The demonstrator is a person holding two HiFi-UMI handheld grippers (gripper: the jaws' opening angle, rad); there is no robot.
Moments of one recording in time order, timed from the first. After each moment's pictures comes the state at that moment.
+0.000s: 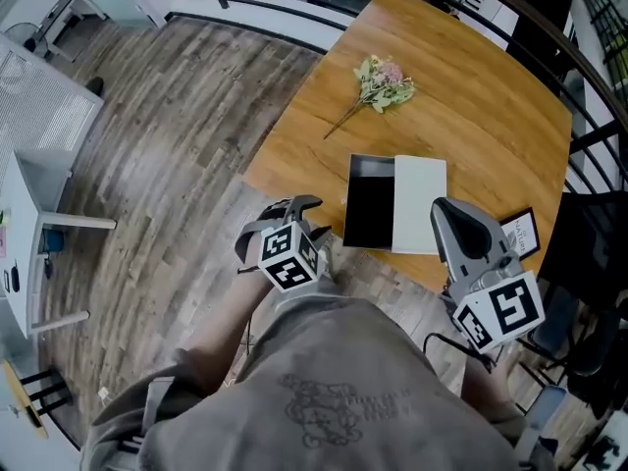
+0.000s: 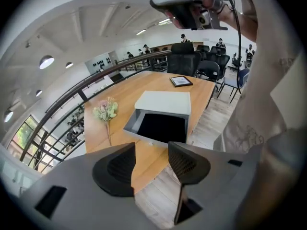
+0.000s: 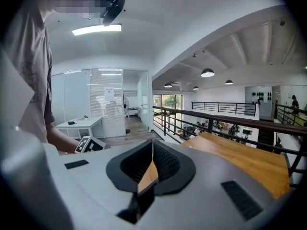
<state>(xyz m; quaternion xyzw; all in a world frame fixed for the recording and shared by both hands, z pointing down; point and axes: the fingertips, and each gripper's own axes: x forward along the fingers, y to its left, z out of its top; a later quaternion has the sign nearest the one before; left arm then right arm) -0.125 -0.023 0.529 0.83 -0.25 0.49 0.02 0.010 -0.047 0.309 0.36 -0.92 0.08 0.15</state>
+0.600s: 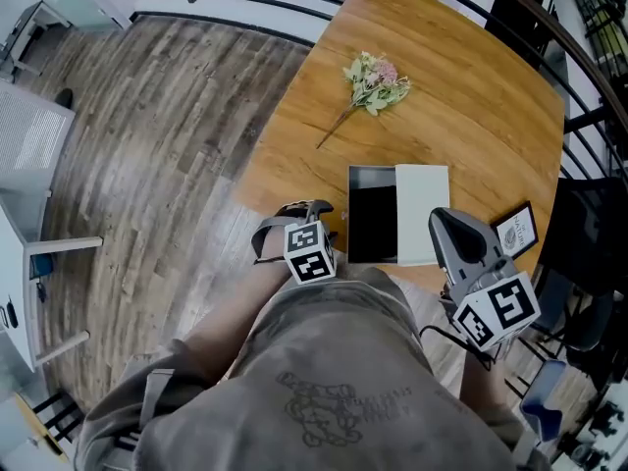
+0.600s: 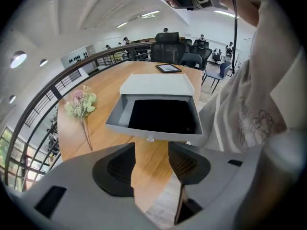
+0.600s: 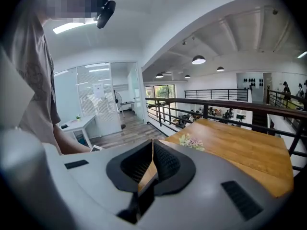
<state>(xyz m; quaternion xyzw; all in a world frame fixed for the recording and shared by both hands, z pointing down) -0.115 -0.058 0.608 0.84 -0.12 0.52 0.03 -0.006 -0.090 0.351 0.40 -0.89 0.14 0.18</state>
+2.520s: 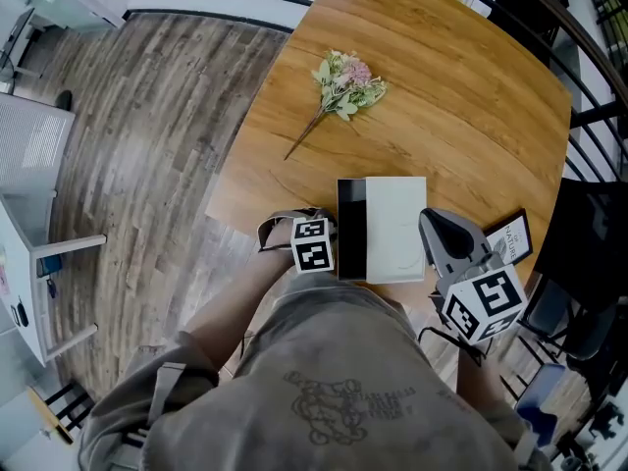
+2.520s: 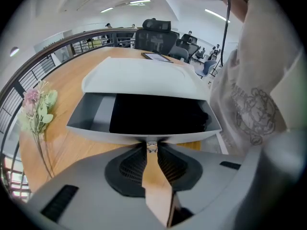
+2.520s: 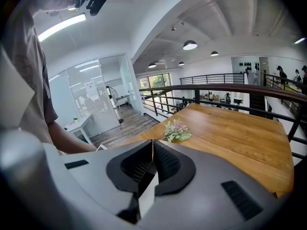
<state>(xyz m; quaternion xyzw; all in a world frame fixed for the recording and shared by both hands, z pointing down) -0.035 -0.073 0.668 0.83 0.02 0.56 0.07 0.073 -0.150 0.410 0.40 -0.87 0.22 0.21</state>
